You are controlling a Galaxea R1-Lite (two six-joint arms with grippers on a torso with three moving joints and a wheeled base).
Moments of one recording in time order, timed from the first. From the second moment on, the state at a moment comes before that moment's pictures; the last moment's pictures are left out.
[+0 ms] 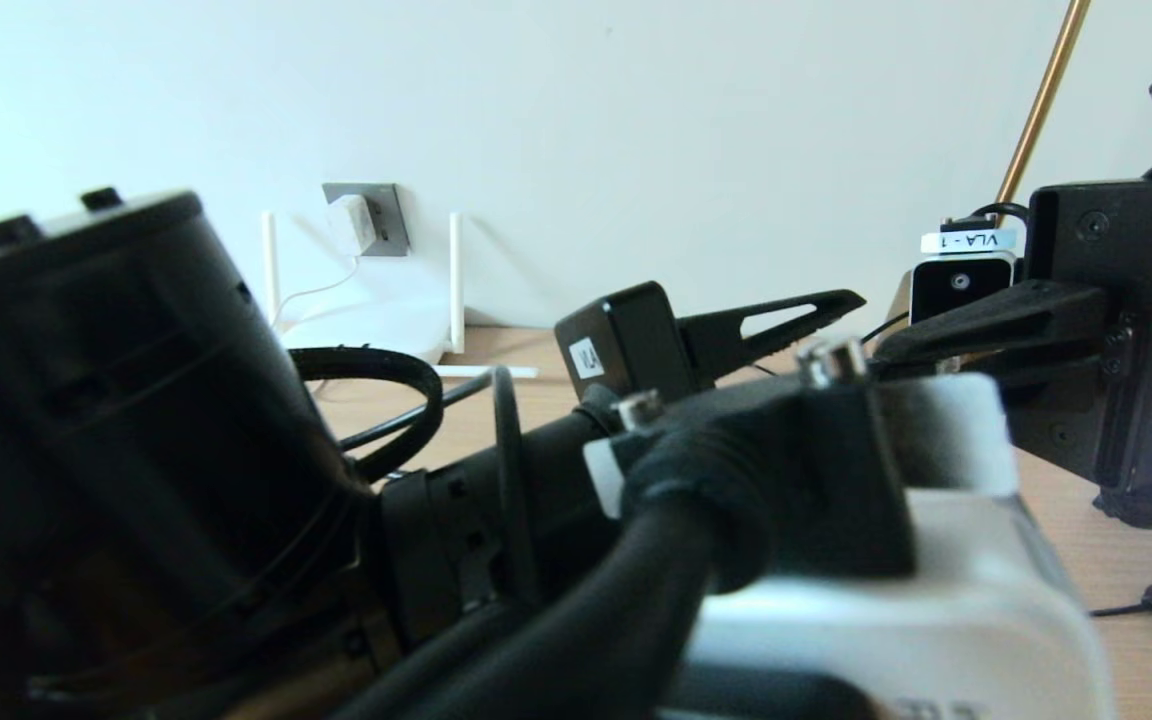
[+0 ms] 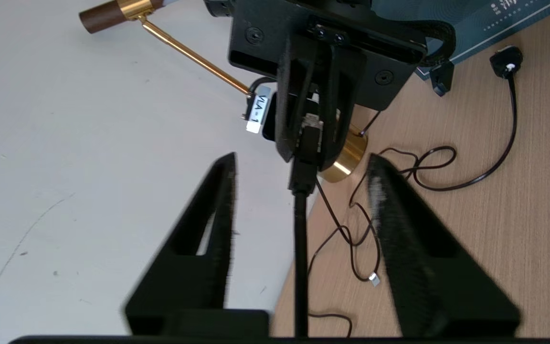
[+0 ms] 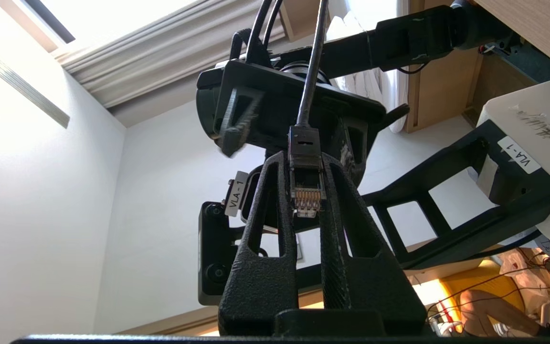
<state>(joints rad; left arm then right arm) -1.11 1.56 -0.91 -0.86 0.00 1.08 0.36 1.51 -1.38 0.37 1.33 1.28</state>
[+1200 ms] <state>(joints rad) -1.12 1.58 -0.91 -0.87 0.00 1.08 0.38 1.51 -1.38 0.37 1.33 1.28</state>
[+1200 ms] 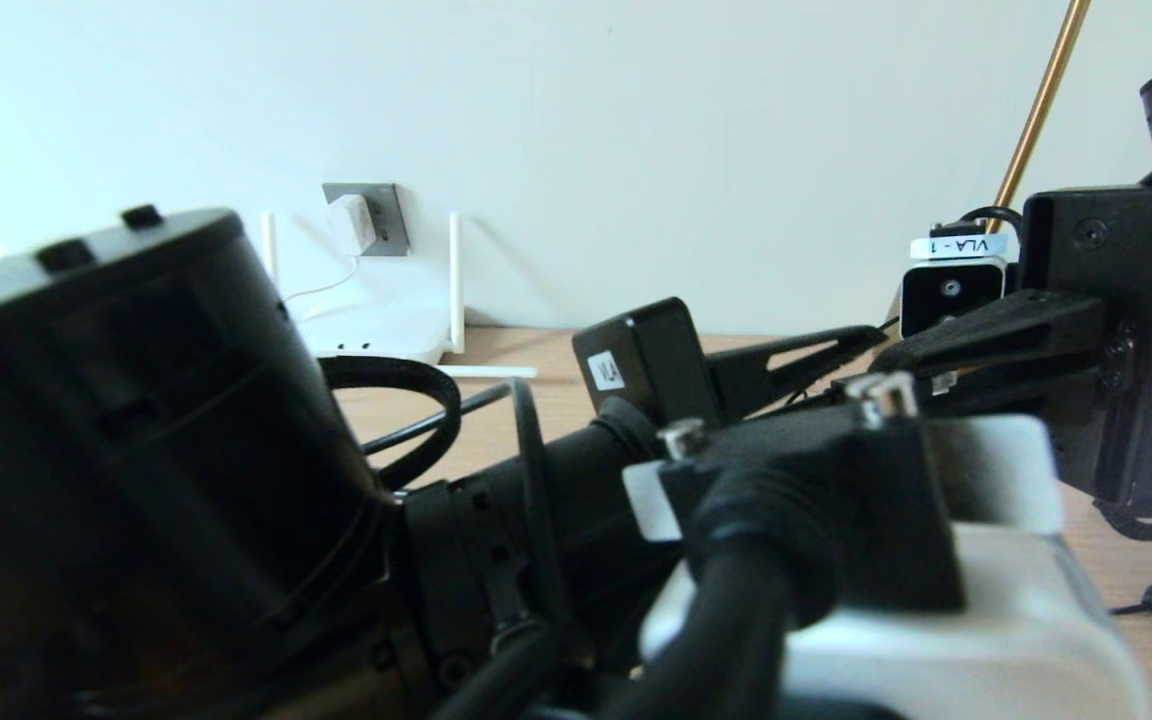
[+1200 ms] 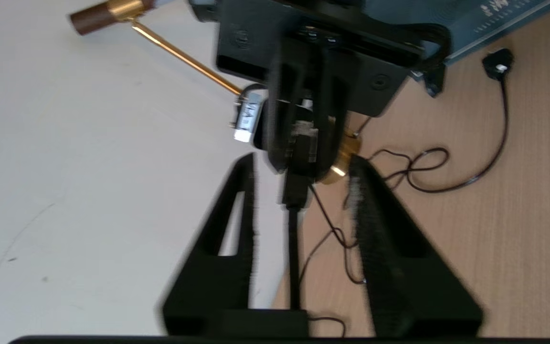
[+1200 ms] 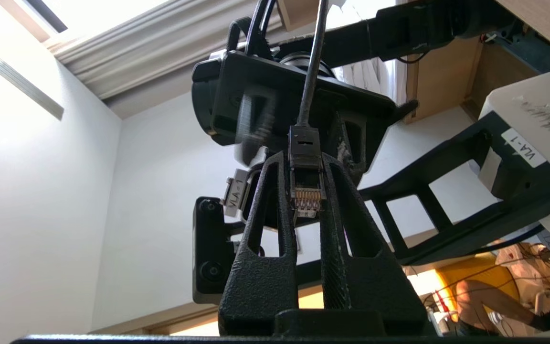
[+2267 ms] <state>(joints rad) -1.11 1.56 -0.90 -0.87 0.00 1.08 0.38 1.49 -1.37 0.37 1.33 1.28</state>
